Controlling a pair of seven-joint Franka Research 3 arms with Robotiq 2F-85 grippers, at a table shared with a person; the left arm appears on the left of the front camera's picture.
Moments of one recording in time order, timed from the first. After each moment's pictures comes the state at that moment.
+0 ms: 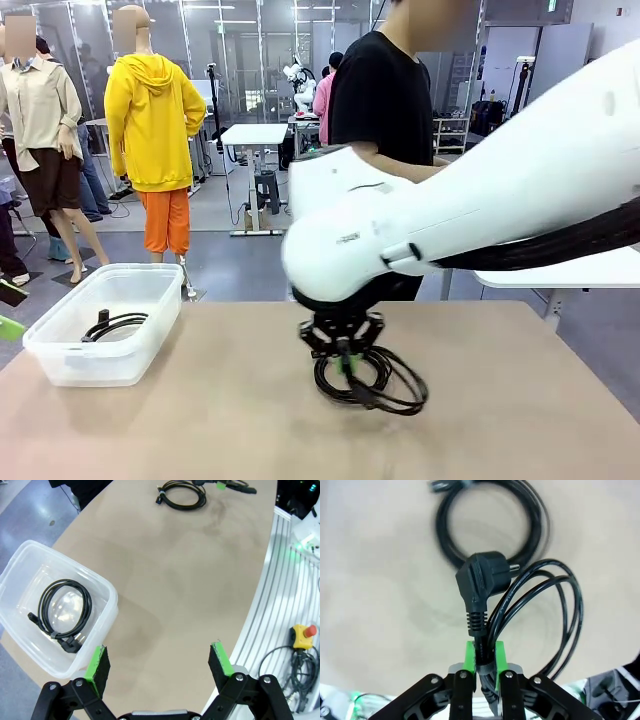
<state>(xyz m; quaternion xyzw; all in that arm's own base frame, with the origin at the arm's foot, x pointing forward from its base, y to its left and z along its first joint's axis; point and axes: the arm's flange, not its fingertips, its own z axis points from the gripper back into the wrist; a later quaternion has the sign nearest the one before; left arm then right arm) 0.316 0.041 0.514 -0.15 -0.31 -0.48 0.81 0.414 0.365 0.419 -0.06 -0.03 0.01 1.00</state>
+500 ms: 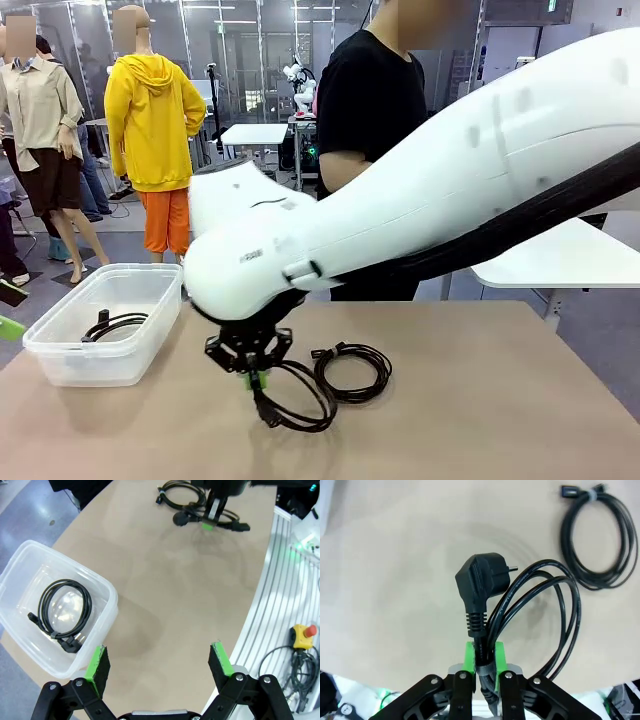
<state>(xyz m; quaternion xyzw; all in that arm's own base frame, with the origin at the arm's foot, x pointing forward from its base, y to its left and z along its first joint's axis) 0.316 0.041 0.514 -0.15 -0.31 -0.48 0.81 0.402 0.490 0.396 -0.03 -0.02 0.04 1.00</state>
